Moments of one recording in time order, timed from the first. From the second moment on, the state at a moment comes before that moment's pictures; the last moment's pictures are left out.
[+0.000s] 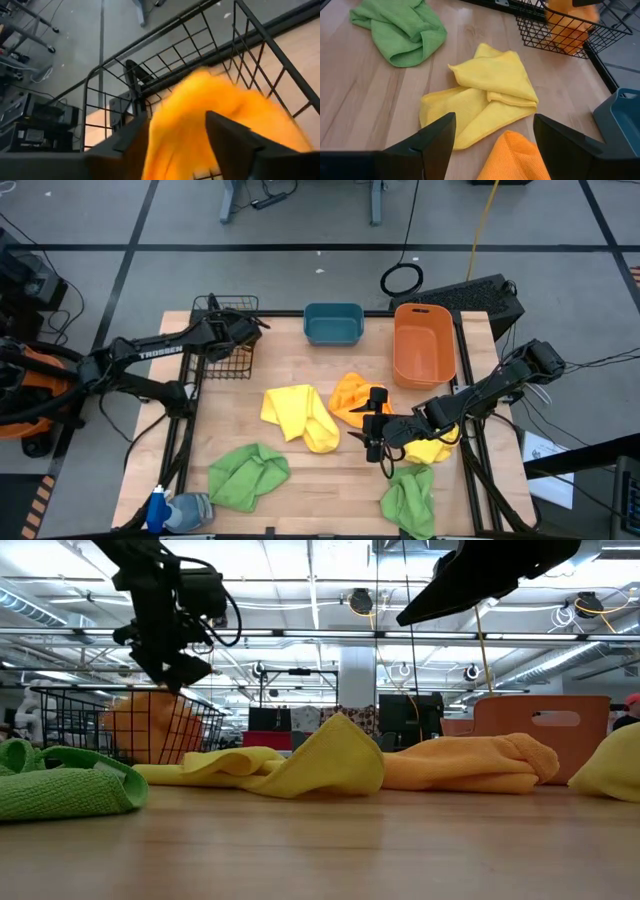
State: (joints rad) left arm 0.50 1.25 0.86 -0.83 -0.83 -0.49; right arm 0.43 1.40 0.86 -0.10 0.55 0.10
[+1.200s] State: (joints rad) left arm -0.34 1.25 0.93 -0.32 -0.68 -0.29; right arm 0.32 1.57 0.86 -0.34 0.55 0.56
